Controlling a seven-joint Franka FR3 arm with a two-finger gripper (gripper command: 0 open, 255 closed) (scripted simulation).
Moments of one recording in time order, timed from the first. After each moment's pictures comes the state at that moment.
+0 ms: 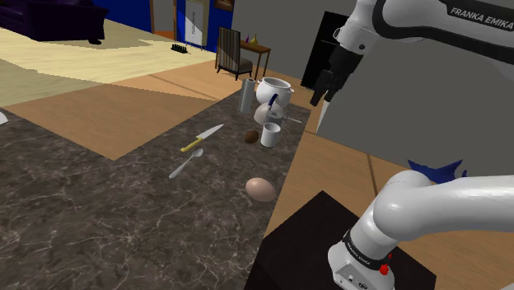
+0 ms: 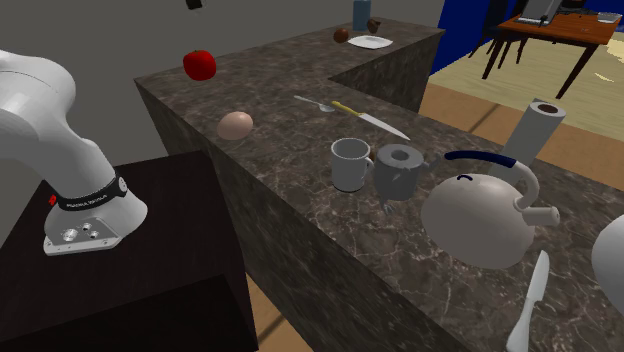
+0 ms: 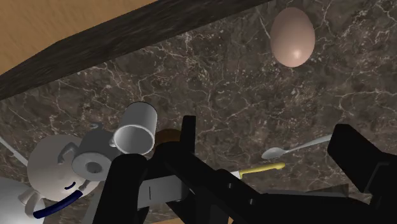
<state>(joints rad) 0.02 -0.82 -0.02 -2.32 0.00 1.64 -0.04</state>
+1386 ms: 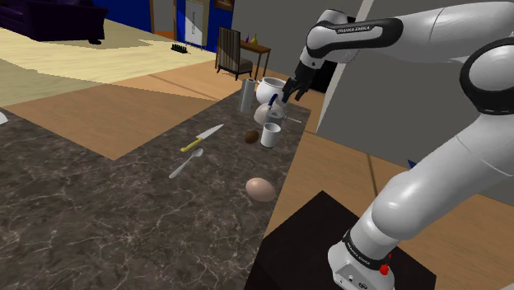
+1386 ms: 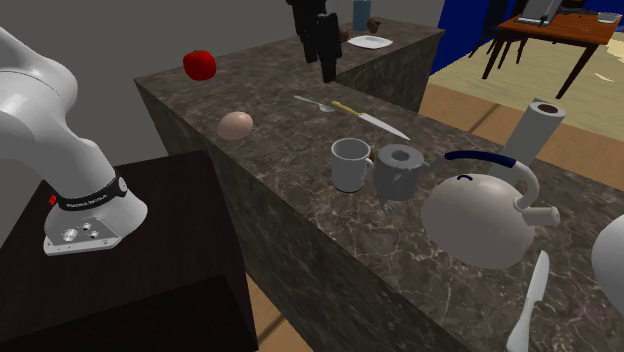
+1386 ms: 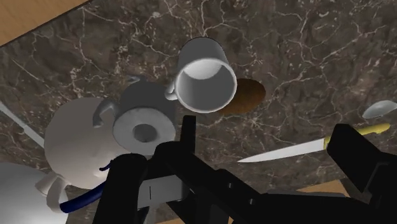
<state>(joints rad) -0.02 -0.22 -0.24 -2.10 0.02 2.04 -0.26</state>
